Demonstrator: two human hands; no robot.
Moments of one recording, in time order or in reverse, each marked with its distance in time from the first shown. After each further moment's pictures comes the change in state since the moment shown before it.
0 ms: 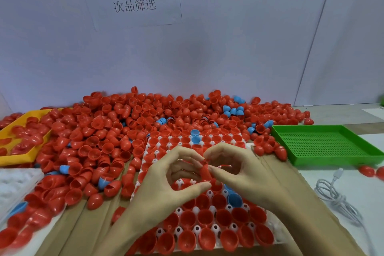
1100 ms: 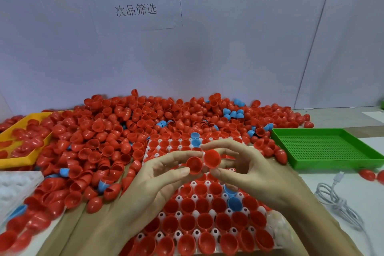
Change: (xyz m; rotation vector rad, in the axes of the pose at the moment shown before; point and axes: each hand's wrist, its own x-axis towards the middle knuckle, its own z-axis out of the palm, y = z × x) left_hand 0.005 0.005 -0.017 -0.512 -0.144 -0.170; right_hand -0.006 -0.041 -0.015 0.122 -0.063 0.135
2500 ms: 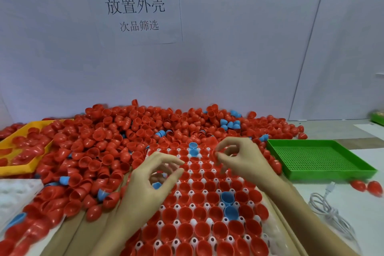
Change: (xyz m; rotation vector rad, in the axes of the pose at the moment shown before) left_hand 0.001 -0.011 -0.012 0.758 0.401 0.288; right_hand 0.054 0.038 -0.025 -0.409 0.318 0.098
